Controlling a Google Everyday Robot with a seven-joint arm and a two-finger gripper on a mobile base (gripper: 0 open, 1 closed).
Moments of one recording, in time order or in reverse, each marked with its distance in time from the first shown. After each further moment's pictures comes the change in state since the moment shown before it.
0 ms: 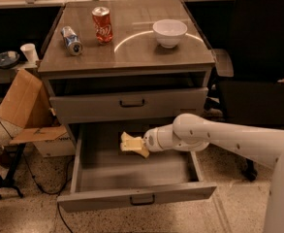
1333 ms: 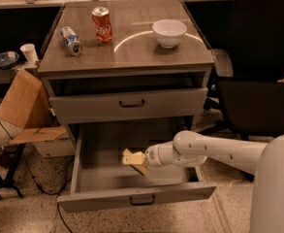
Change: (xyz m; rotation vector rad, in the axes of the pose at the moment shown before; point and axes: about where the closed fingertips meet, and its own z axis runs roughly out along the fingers) arm 0.069 -0.030 0.047 -0.073 0.071 0.208
